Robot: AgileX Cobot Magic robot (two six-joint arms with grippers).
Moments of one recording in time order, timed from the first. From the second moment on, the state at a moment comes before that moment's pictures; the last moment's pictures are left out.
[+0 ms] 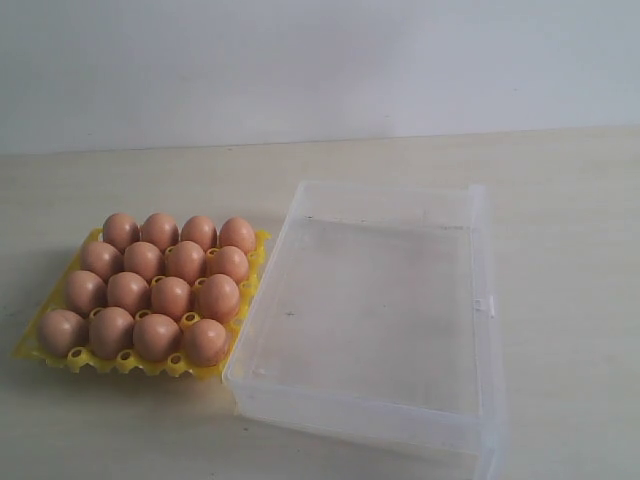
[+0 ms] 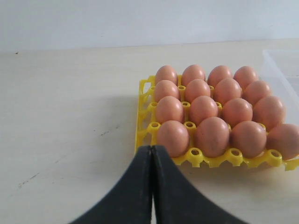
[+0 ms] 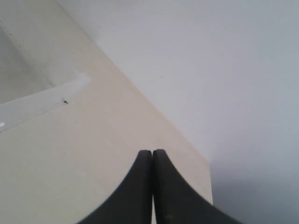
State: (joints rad) left arm -0.05 0.01 0.00 -0.19 0.37 0.14; right arm 0.06 0.54 -0.20 0.82 0.01 -1.66
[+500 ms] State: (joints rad) left arm -0.05 0.01 0.00 -0.19 0.37 0.14; right arm 0.06 0.13 0.00 0.92 0.04 -1.48
